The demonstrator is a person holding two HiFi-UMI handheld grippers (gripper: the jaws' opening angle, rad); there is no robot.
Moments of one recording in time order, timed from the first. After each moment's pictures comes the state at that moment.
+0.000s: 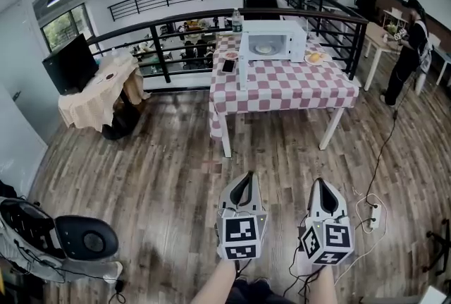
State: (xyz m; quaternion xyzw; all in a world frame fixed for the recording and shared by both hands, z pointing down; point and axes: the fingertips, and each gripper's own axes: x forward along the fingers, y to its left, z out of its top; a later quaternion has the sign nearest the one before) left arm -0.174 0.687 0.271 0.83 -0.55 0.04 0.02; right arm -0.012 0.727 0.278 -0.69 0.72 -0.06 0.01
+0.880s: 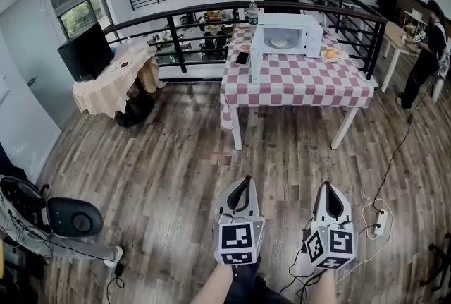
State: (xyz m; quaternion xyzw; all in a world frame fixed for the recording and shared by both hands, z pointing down) left arm -0.171 0.703 0.291 0.80 -0.59 0.05 0.01; right arm 0.018 0.727 0.302 -0.67 0.74 -0.07 0.03
